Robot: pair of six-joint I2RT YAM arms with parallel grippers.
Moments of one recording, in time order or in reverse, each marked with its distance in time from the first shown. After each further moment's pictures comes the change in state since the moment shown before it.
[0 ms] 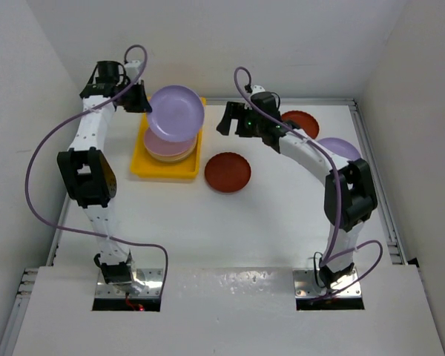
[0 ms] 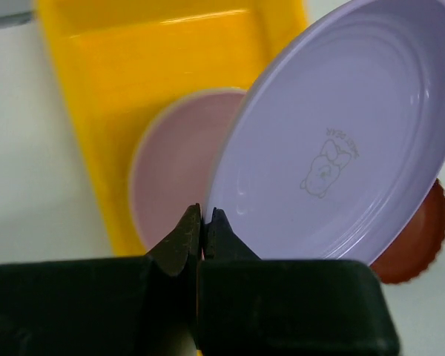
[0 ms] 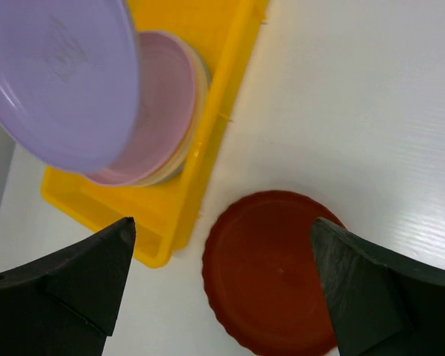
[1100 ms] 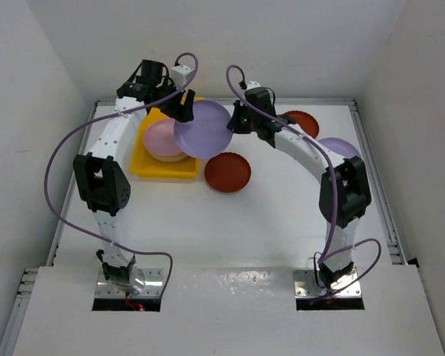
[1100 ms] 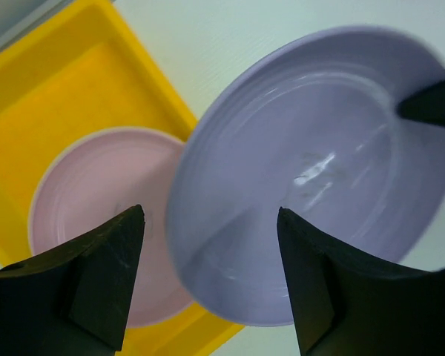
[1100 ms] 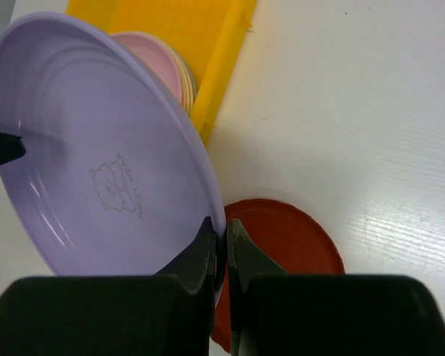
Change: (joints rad) left arm -0.265 -0.069 -0.001 -0.039 -0.056 0.172; right arm 0.021 0.050 0.113 -0.112 0.089 -0.064
